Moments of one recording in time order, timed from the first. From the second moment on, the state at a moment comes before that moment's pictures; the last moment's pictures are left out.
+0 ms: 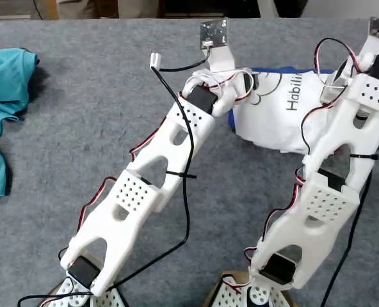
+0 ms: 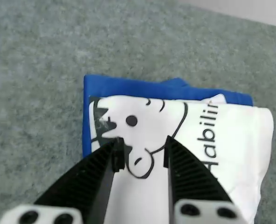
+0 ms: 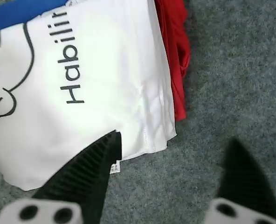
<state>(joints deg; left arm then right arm) 31.4 63.6 -78.9 56.8 25.2 23.8 37.1 -58.6 101.1 -3.4</state>
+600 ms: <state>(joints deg) 11.3 53.5 -92.7 85.1 10.2 14.2 34.6 -68.6 101.1 -3.0</state>
